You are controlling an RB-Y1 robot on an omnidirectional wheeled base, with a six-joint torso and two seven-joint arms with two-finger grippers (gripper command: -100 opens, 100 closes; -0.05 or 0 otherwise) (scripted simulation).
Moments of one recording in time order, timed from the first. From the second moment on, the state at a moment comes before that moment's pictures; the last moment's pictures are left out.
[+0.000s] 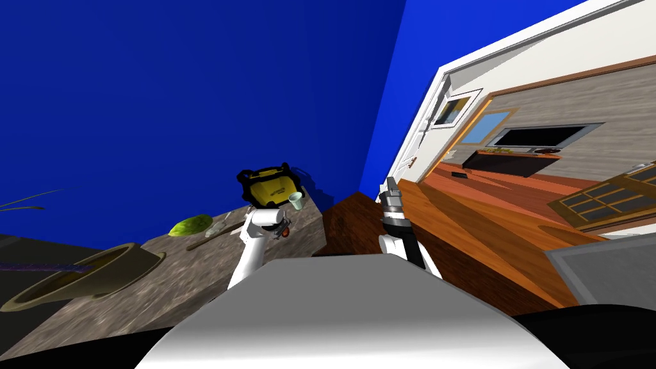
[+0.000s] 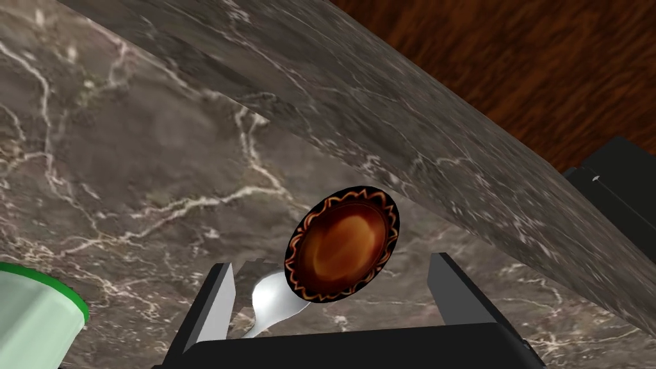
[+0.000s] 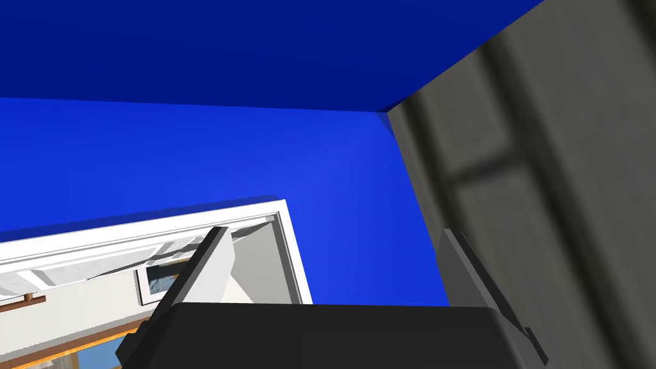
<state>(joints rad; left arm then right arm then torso) -0.05 0.28 0.13 -2.03 0.15 1.91 -0.50 0.46 -0.01 -0.04 -2.27 0.05 -0.38 0.14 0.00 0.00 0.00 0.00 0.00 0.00</state>
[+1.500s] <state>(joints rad) -0.05 0.28 0.13 -2.01 0.14 1.88 -0.49 0.46 -0.01 -0.04 -2.27 0.05 -0.38 0.14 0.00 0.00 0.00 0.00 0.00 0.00</state>
